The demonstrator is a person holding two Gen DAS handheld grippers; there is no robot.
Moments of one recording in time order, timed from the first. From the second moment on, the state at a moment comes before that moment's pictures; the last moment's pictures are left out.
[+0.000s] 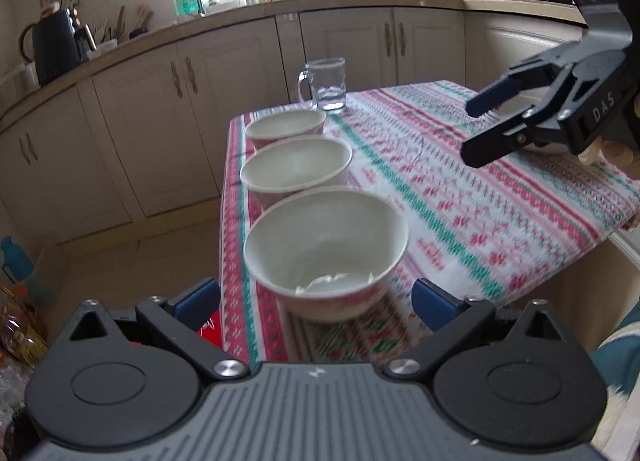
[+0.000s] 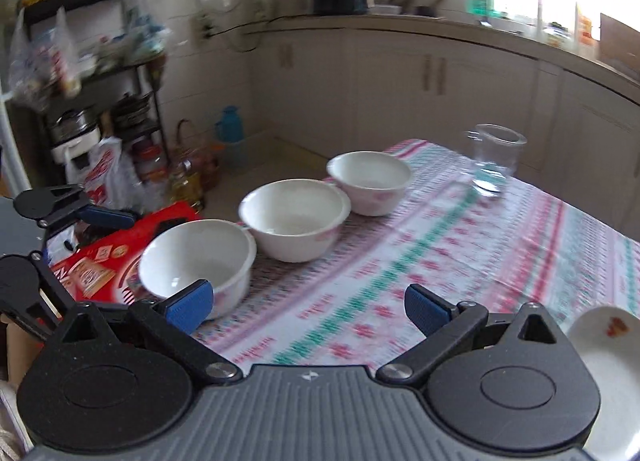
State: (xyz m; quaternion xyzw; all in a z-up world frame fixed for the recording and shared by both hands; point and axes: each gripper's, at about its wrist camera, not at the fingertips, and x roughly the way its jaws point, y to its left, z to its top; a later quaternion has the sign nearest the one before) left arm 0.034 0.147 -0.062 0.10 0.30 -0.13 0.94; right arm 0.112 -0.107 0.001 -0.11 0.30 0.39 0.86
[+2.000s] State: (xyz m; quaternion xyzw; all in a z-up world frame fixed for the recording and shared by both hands) left arm 0.074 0.085 -0.066 0.12 0.26 -0.30 0.91; right arm 0.119 -0.114 -0.017 -0.06 0.36 0.36 0.86
